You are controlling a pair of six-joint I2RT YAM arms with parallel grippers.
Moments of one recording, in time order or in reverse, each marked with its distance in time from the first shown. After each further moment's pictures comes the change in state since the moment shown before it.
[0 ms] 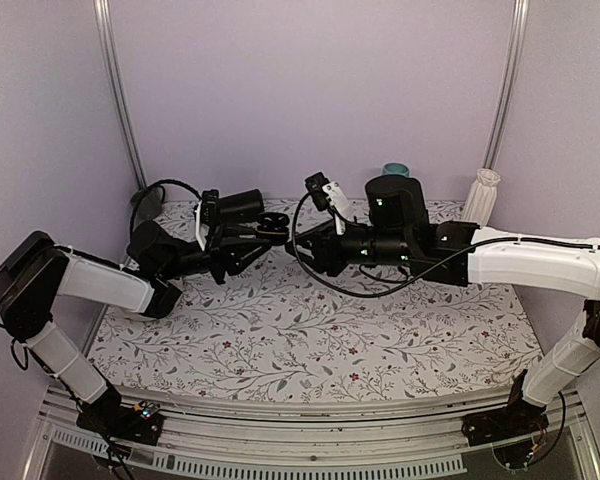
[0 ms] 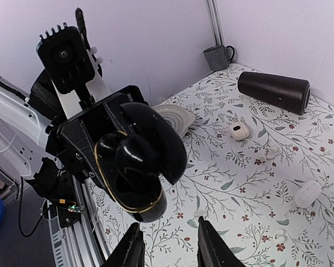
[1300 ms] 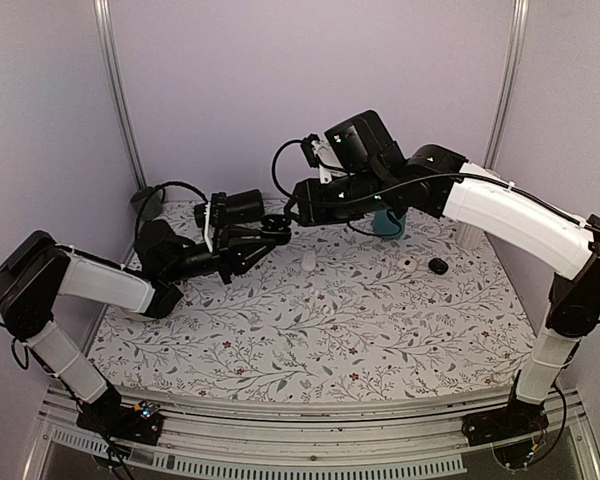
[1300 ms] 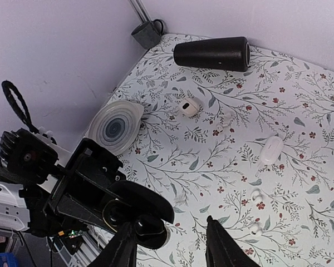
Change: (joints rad) left arm 0.000 0.003 0.000 -0.135 -0.107 0.101; right arm -0.003 0.245 0.665 -0.702 0.231 0.247
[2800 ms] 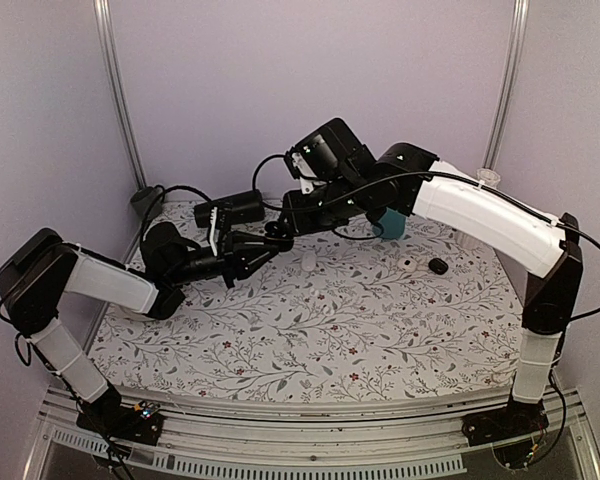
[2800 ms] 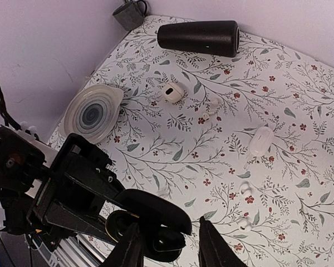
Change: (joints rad) left arm -0.003 0.040 0.000 -0.025 0.000 0.010; right arm 0.037 0.141 0.175 -0.150 0.072 -0.026
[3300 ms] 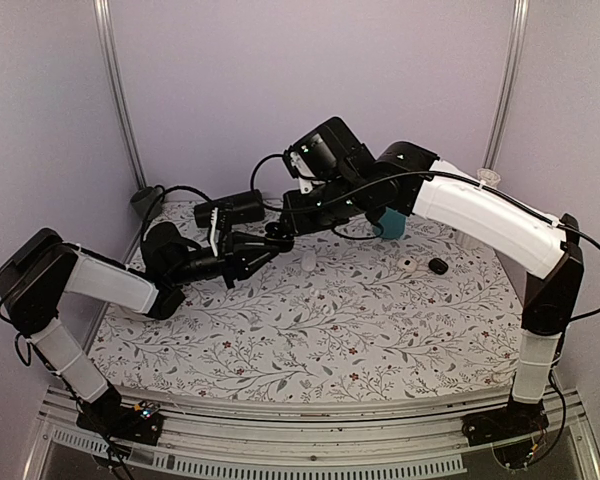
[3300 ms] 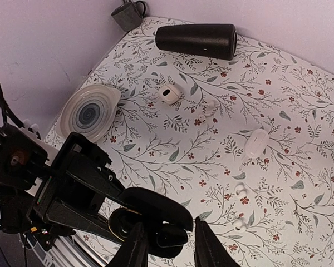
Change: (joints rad) left arm -0.001 0.000 0.000 -0.007 0.000 0.009; right arm 0.012 0.007 0.020 -0.024 0.034 -0.017
